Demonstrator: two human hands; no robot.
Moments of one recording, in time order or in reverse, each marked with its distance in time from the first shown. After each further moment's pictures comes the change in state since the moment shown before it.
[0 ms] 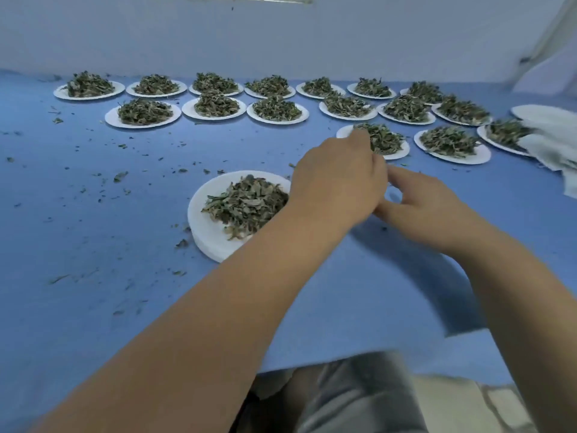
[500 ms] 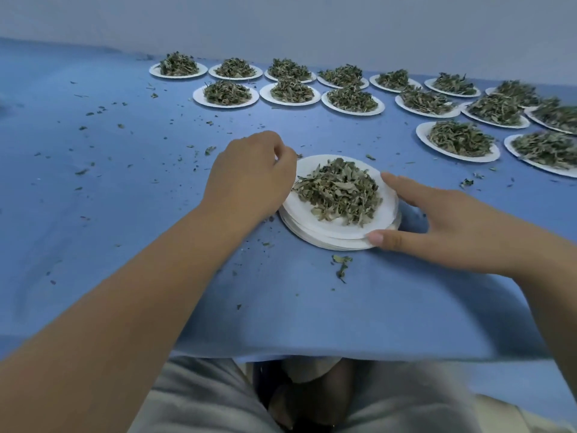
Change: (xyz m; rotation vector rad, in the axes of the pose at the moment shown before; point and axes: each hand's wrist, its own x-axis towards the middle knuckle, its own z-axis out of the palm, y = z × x) left_hand -0.067 -0.150 -0.094 0.049 0.098 -0.395; right_hand -0.004 -0.068 0.031 -0.167 -0.368 -0.180
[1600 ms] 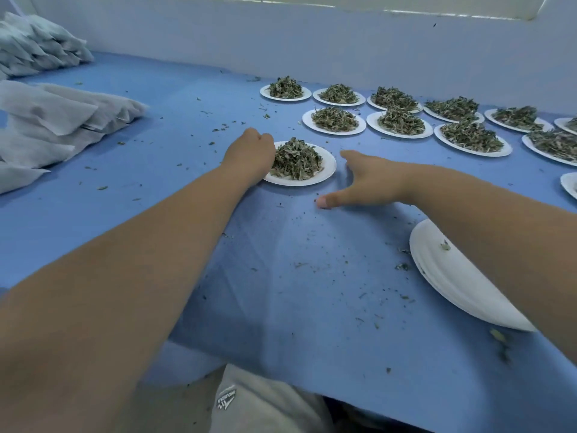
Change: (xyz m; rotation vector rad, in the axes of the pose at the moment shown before) left_hand 0.102 -0.177 -0.071 -0.132 0.021 -0.485; right_hand 0.222 -0.178 0.031 -0.067 -0.158 -0.143
